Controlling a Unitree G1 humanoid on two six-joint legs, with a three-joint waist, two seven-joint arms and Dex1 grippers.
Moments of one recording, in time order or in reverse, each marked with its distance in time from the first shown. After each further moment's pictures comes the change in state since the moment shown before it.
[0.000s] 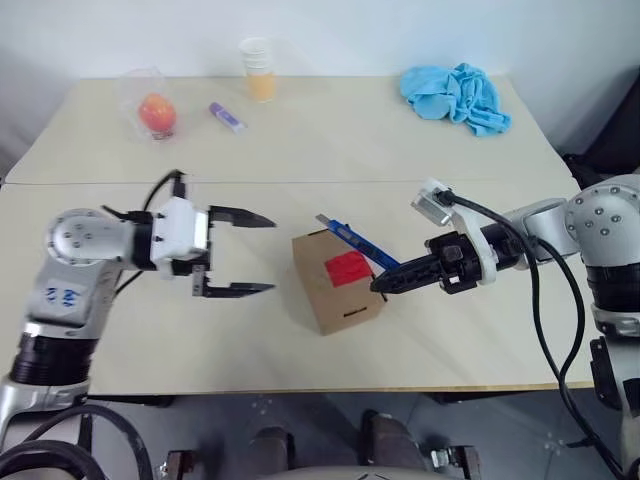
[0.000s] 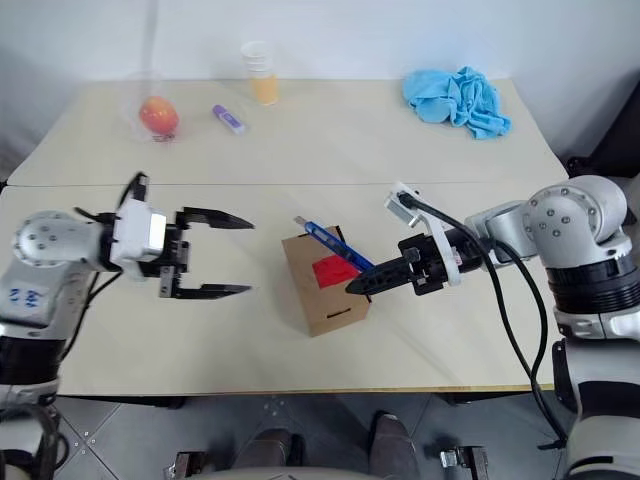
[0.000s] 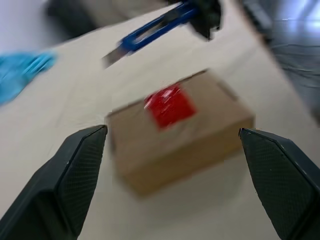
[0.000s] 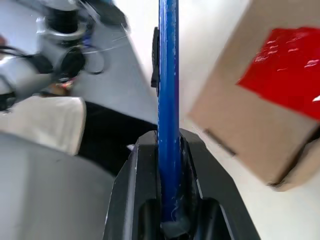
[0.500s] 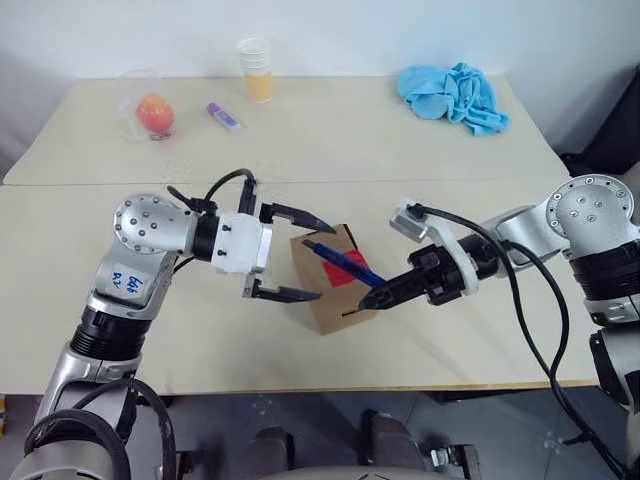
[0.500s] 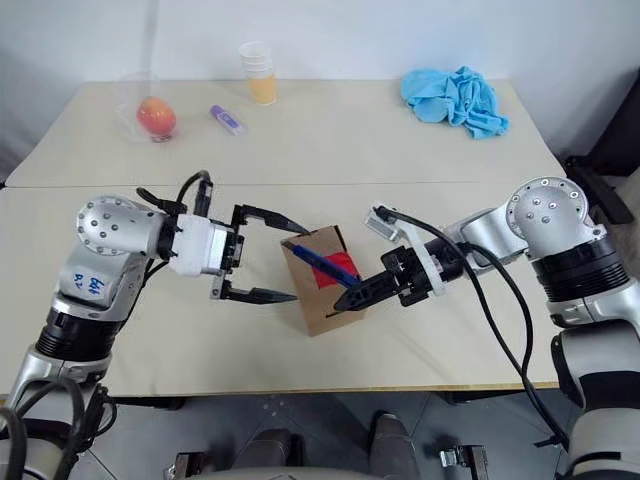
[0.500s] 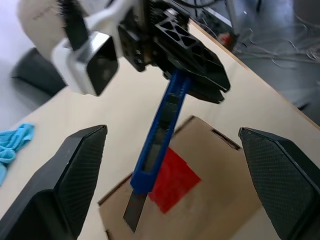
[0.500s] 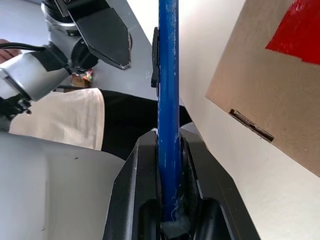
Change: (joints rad) left arm -0.123 -0.117 -0.144 0.013 0.148 -0.141 -0.025; right arm -0.045 -0.006 0.176 0.125 0.397 0.000 -0.376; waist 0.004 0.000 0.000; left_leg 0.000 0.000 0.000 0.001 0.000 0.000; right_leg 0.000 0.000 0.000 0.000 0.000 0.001
